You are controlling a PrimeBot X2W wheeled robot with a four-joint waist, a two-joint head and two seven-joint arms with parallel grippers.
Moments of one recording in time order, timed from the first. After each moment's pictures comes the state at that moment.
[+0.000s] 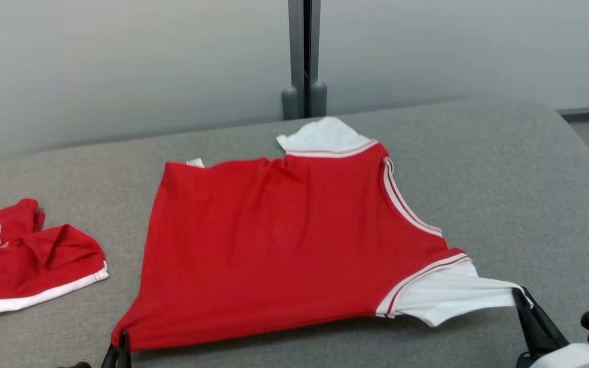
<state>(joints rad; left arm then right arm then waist) 0.06 0.04 0.07 0.48 -0.25 -0.01 -0.26 -0.04 -0.25 0.17 0.45 0.56 0.13 -0.26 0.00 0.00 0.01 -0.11</state>
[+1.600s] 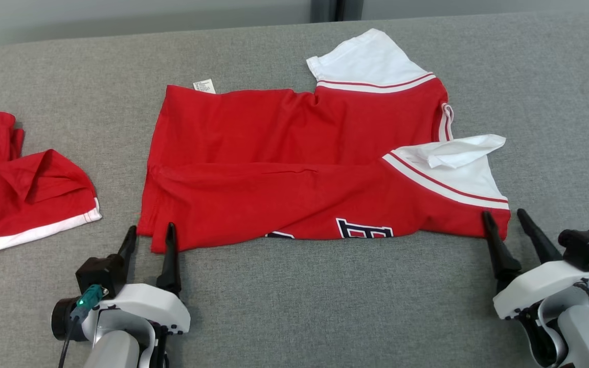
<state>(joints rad) -0.25 0.05 -0.08 0.54 -0.27 0.02 -0.26 -0.34 -0.24 0.23 0.60 0.49 0.13 -0.26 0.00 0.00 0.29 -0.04</state>
